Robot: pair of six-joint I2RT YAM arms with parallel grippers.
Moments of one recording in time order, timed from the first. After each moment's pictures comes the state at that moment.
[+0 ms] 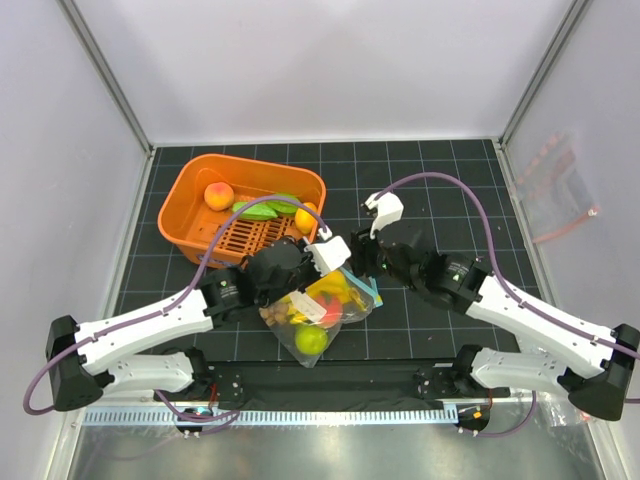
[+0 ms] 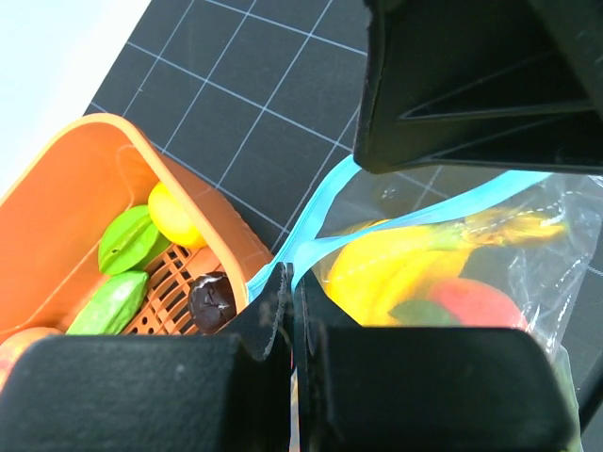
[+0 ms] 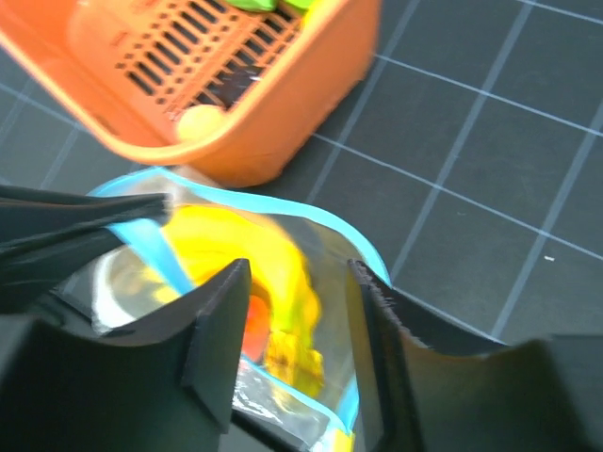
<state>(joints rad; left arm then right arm) -1.10 1.11 0.95 -0.26 -0.30 0.28 0.96 1.06 1.03 -0.49 0.32 0.41</state>
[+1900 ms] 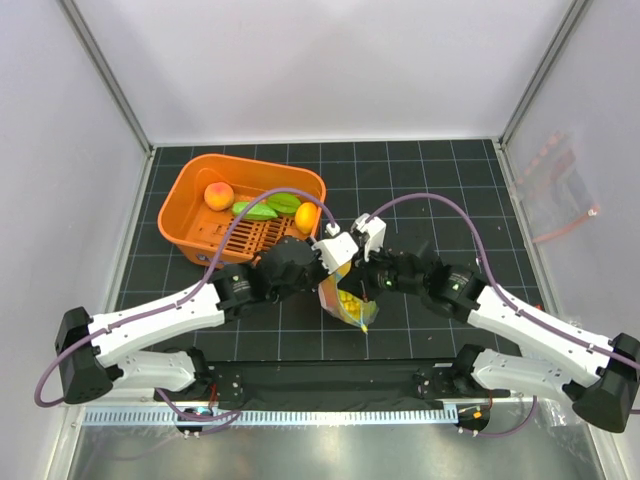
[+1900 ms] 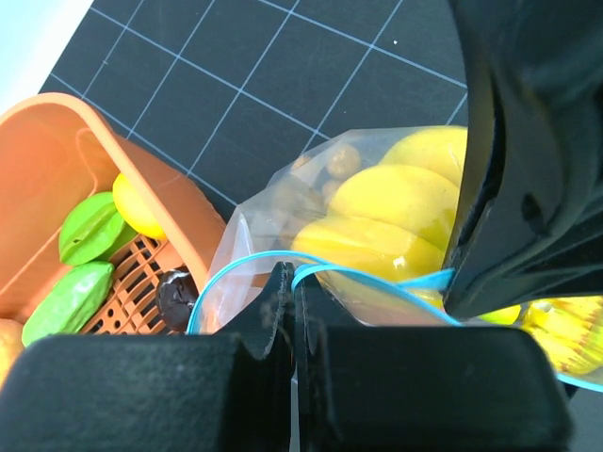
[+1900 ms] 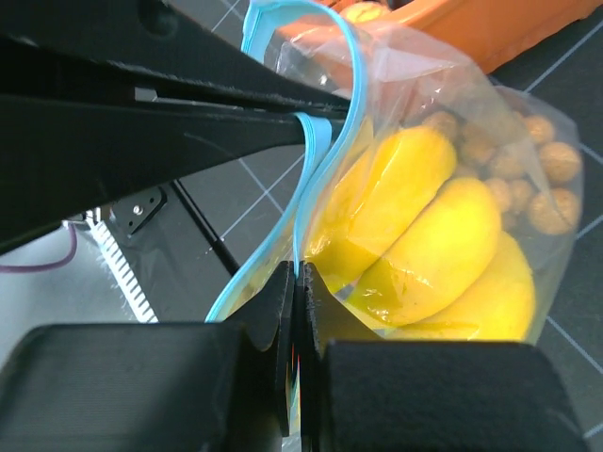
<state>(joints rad) -1.10 1.18 0.99 -0.29 -0.29 0.20 0.90 0.99 0.84 -0.34 -0.17 0.34</state>
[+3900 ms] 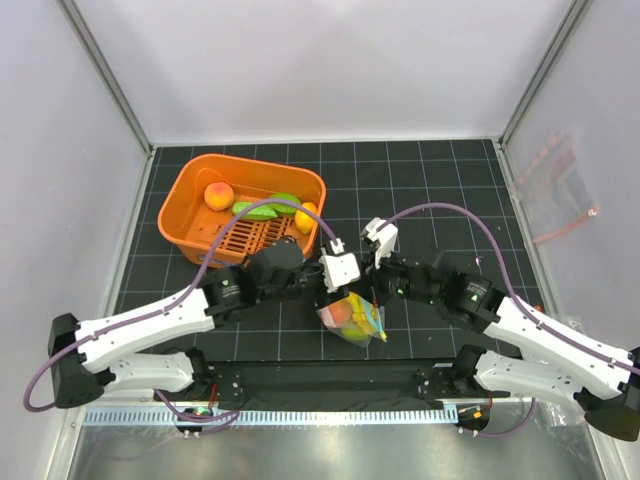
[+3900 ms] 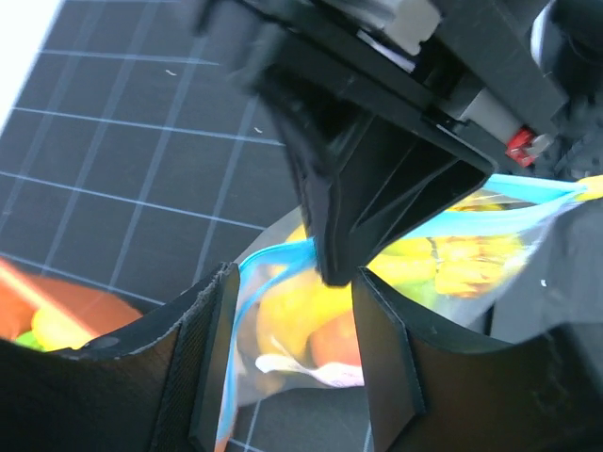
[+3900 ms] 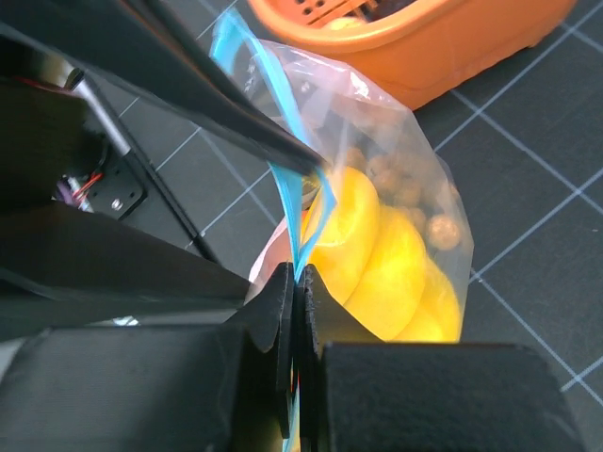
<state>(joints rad) -1.11 1.10 0.97 -0.23 0.06 0.29 0.95 0.89 0.84 -0.41 -0.07 0.28</state>
